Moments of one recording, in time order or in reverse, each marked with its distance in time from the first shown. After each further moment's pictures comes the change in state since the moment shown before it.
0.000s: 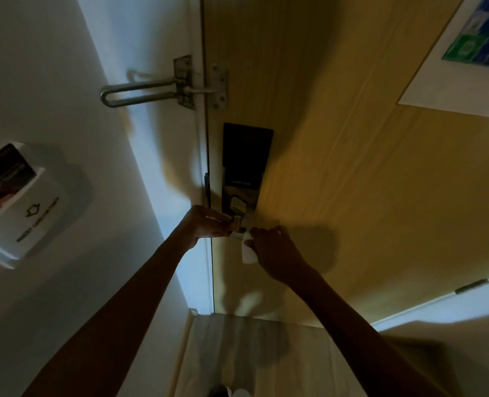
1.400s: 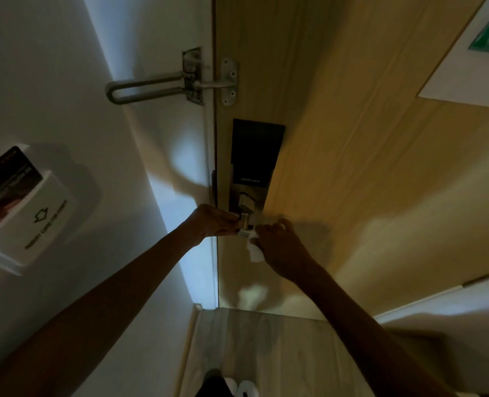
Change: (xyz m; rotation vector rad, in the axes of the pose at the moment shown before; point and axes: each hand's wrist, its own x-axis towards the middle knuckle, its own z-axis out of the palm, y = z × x) left_hand 0.006 0.002 -0.004 -0.092 -0.065 -0.112; right_hand 0.004 -0.007 -0.009 0.008 -0.141 0.034
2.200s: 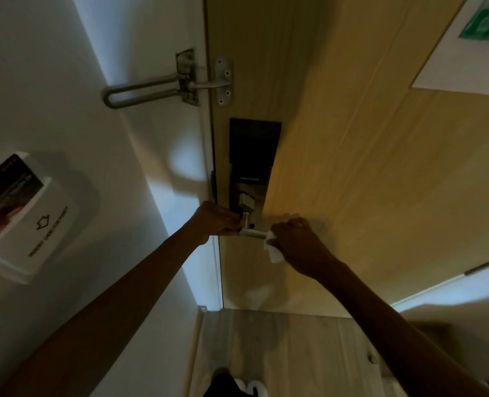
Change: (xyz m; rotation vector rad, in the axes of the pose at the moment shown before) left_hand 0.001 0.006 0.005 0.069 0.040 0.007; right_hand -0.018 0.028 -0.007 -0.136 -0.149 -0.062
